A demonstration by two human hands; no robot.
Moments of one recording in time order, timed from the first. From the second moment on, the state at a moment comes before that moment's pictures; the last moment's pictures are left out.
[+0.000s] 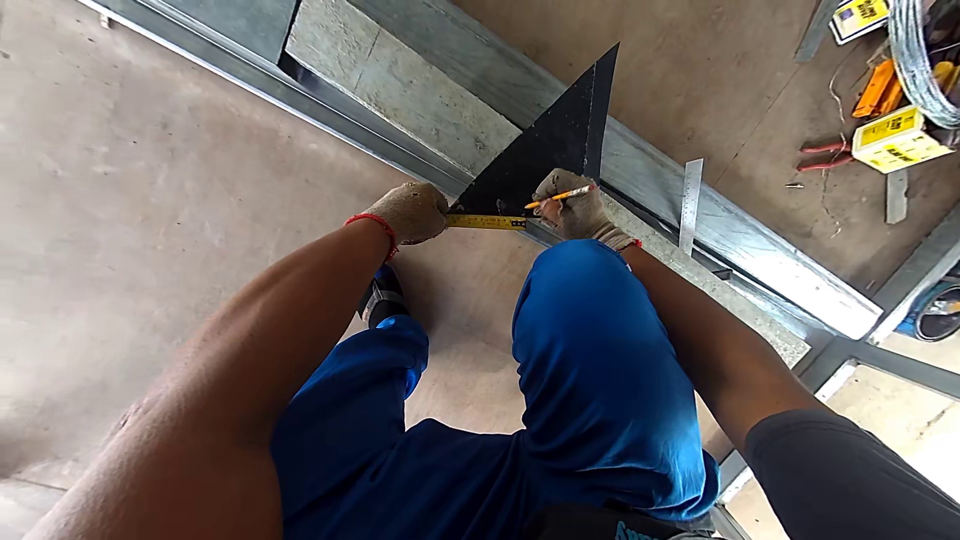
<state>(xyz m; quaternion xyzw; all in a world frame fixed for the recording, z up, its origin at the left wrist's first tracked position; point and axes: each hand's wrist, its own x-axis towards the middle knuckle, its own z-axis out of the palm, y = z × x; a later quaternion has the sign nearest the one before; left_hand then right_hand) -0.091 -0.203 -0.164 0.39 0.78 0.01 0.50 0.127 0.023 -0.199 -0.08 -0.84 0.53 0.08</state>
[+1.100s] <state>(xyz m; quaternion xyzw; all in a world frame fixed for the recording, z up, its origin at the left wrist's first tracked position) -0.085 -0.197 -0.153 0.39 0.78 -0.02 0.49 0.073 -0.032 -0.194 0.00 -0.87 0.50 0.00</state>
